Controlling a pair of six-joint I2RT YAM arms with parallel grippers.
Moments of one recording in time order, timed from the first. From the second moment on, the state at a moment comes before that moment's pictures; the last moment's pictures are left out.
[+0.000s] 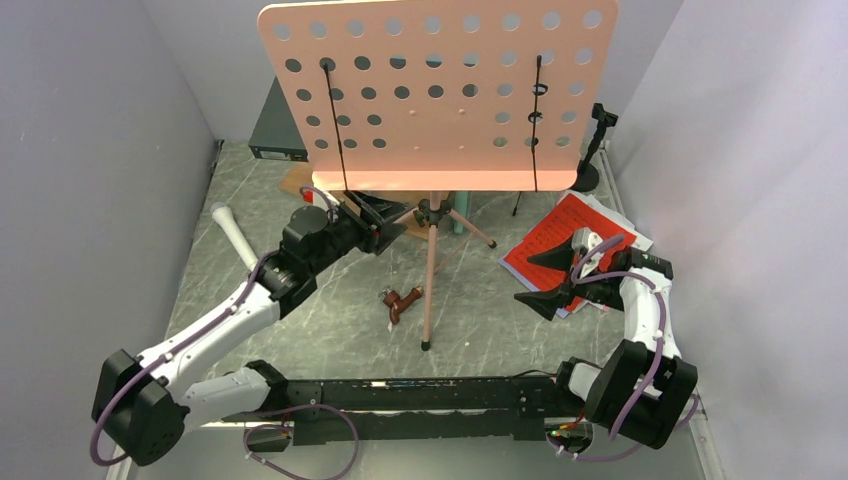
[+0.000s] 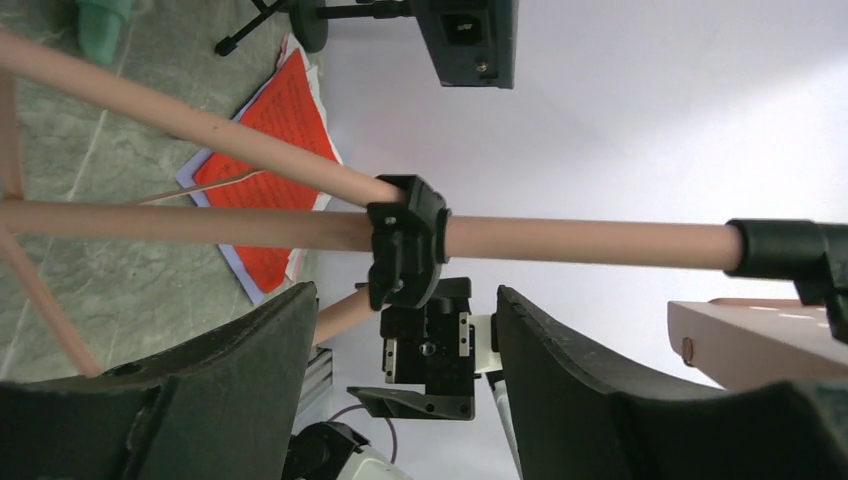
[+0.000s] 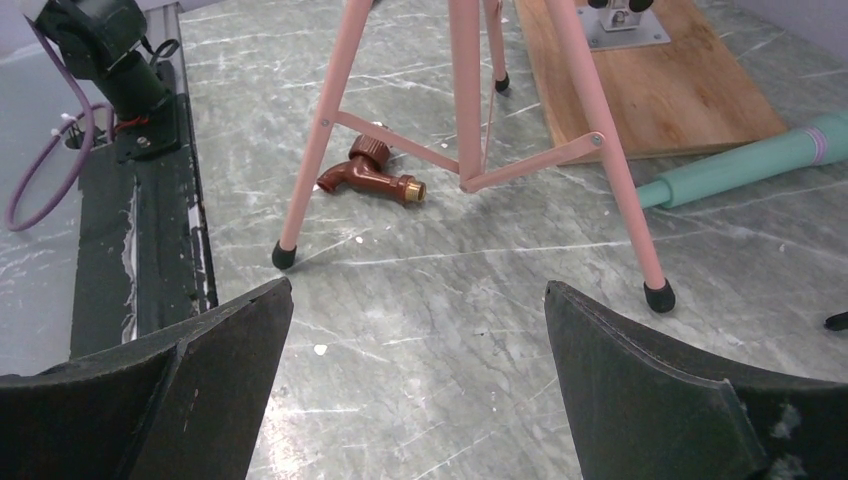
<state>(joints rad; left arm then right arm) -0.63 1.08 0.79 0.18 0.12 -1.46 -0.42 1.13 0.76 -1.38 -1.50 -1.66</state>
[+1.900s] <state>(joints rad) -1.00 1.21 0.60 0.51 -0.14 -0.20 0.25 1.33 0.70 0.35 -0.93 -0.59</state>
